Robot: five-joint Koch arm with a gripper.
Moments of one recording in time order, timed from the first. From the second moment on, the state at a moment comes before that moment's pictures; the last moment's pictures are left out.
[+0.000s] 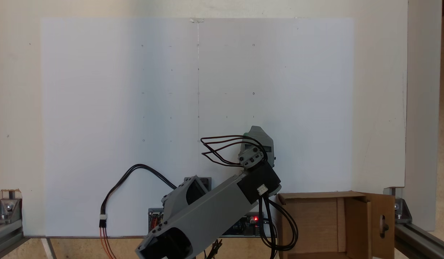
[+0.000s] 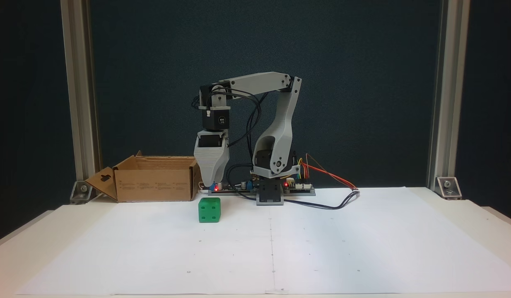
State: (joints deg) arm 55.2 106.3 113.8 53.9 -52.4
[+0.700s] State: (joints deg) arm 50.4 103.4 118.9 45.9 -52.4
